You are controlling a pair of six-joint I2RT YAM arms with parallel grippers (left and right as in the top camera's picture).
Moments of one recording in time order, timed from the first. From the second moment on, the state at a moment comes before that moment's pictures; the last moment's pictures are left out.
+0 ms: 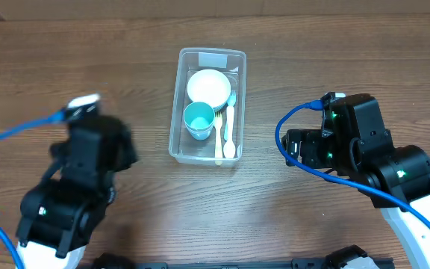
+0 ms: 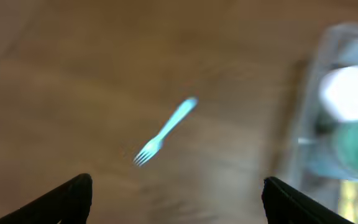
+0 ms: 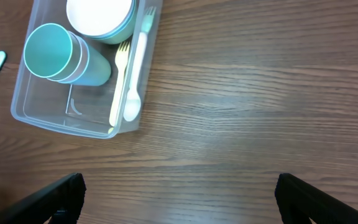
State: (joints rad) left arm -0.30 0.97 1.21 -1.12 -0.49 -0.45; right arm 0.34 1.12 1.27 -1.16 -0.06 0.31
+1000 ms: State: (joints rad) left arm 0.25 1.56 0.71 -0.28 -0.10 -0.12; right arm 0.34 1.12 1.27 -1.16 -0.06 0.31
